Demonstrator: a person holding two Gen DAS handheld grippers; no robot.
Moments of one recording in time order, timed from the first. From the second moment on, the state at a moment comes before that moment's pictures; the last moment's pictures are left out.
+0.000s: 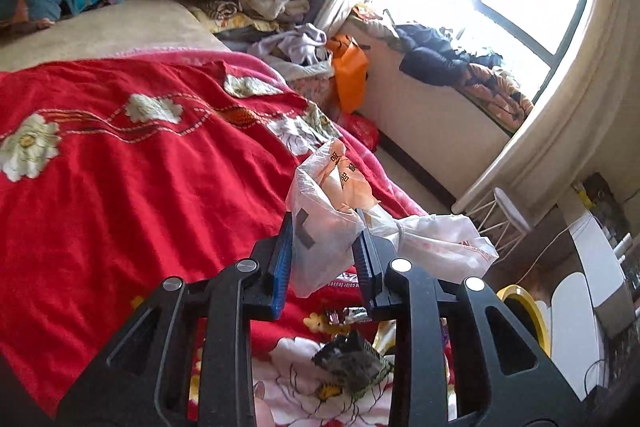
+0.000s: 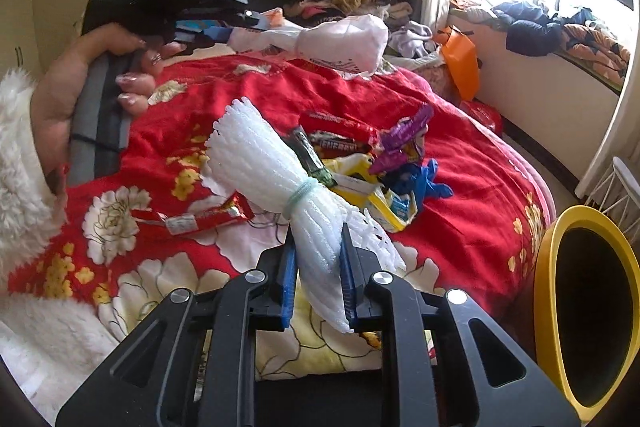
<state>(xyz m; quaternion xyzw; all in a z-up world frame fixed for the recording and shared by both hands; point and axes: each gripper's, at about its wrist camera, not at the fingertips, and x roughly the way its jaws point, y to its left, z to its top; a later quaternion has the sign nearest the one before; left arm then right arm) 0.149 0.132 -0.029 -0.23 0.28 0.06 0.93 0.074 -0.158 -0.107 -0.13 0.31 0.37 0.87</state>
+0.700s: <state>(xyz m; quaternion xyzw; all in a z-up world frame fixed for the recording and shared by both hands) 0.107 0.109 0.002 -0.18 0.24 0.06 0.95 0.062 -0.175 -0.073 -0.09 0.27 0.35 0.89</state>
